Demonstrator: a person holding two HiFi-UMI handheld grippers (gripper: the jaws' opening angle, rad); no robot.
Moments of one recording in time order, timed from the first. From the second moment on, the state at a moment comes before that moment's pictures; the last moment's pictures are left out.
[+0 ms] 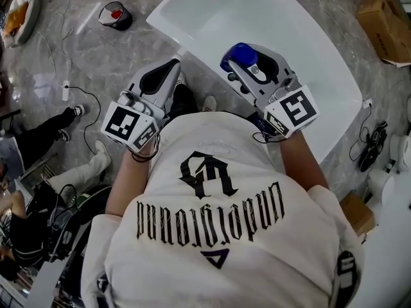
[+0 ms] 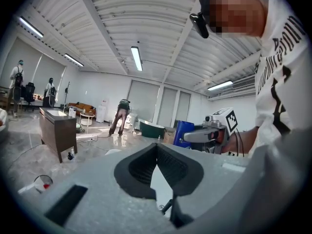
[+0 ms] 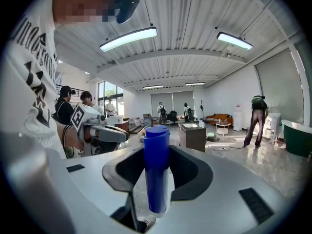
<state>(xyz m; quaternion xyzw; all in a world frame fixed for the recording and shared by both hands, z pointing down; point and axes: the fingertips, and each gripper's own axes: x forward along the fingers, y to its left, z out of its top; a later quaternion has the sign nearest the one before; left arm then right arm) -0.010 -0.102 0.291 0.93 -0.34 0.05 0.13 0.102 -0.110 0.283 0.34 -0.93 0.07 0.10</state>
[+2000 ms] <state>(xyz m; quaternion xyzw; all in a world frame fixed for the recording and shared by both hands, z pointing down) -0.077 -0.259 0.443 0.92 -0.27 0.12 0.24 0.017 -0.255 0.520 0.32 -0.89 0.19 0.28</state>
